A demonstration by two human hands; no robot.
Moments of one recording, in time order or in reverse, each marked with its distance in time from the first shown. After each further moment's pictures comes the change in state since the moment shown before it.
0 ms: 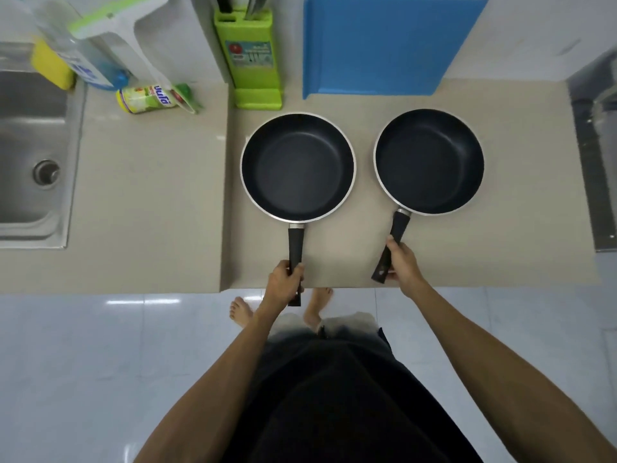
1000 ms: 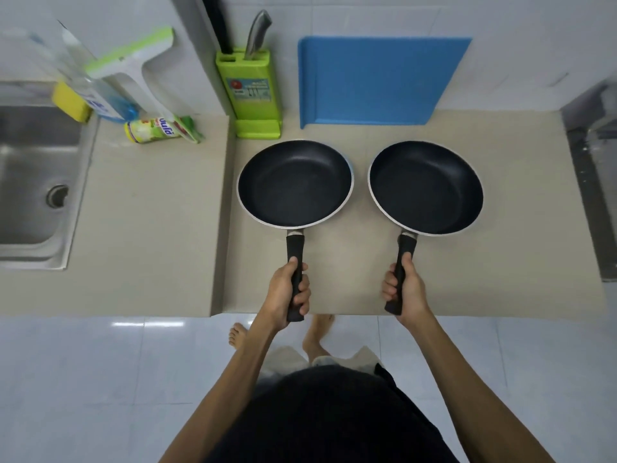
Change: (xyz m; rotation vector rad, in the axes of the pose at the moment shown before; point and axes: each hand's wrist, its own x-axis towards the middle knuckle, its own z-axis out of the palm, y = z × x) left_hand -0.027 0.072 0.004 -0.812 -0.213 -0.119; right_hand -0.007 -0.007 -0.019 0.644 -0.208 0.075
